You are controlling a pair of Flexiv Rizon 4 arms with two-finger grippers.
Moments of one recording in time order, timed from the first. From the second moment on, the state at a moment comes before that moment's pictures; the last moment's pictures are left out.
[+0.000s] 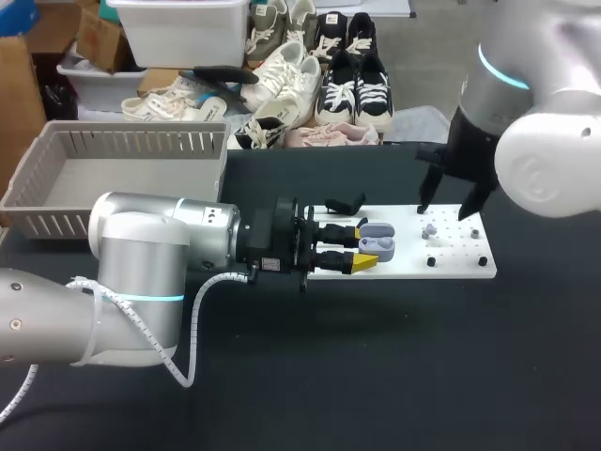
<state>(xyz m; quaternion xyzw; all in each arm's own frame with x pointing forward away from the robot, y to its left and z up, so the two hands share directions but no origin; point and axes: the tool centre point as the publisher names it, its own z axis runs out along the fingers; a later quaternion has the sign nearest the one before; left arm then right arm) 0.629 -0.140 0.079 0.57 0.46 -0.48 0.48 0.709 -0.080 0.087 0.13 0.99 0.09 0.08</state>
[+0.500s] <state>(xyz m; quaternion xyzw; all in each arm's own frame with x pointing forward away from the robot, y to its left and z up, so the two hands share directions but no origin) 0.629 -0.140 0.079 0.57 0.46 -0.48 0.48 0.714 -0.083 0.054 0.14 0.98 0.10 0.07</state>
